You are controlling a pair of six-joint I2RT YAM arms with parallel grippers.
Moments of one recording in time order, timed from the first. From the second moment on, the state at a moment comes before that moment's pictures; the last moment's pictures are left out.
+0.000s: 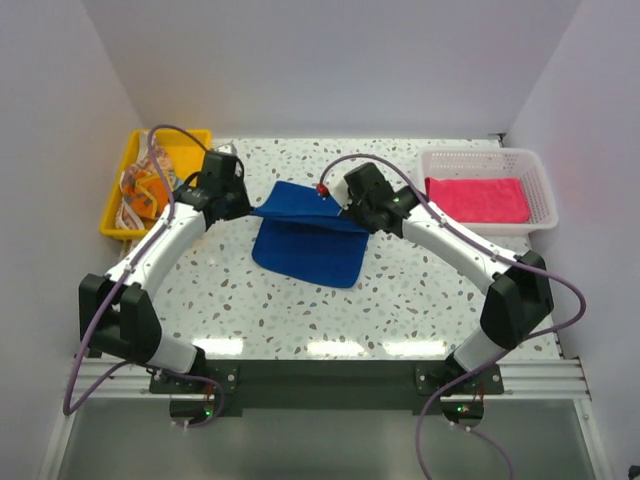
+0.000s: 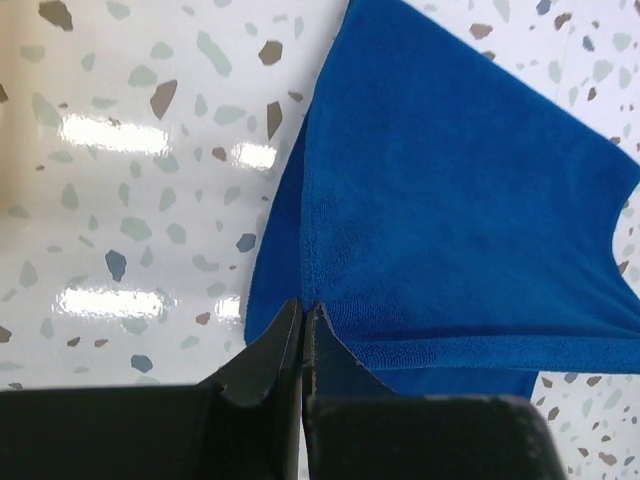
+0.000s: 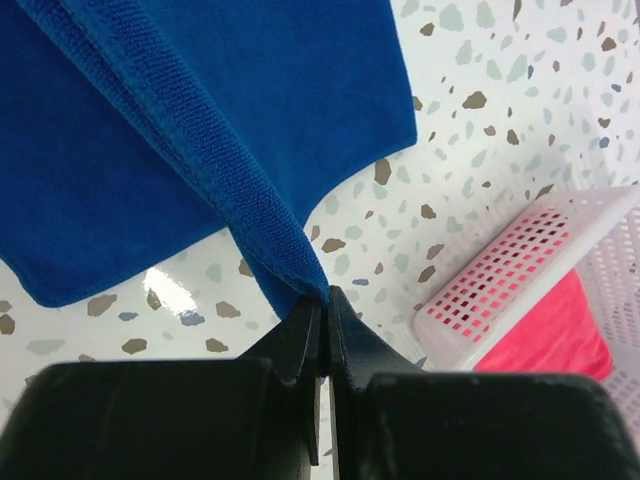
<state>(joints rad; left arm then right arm) -0.28 1.47 1.23 -0.58 -0.10 -0.50 0.66 1.61 1.39 -0.69 0.24 -0.44</state>
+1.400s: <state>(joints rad) -0.28 1.53 0.93 -0.45 -0.08 -0.54 0.75 1.71 1.17 -0.67 0.12 -0.23</state>
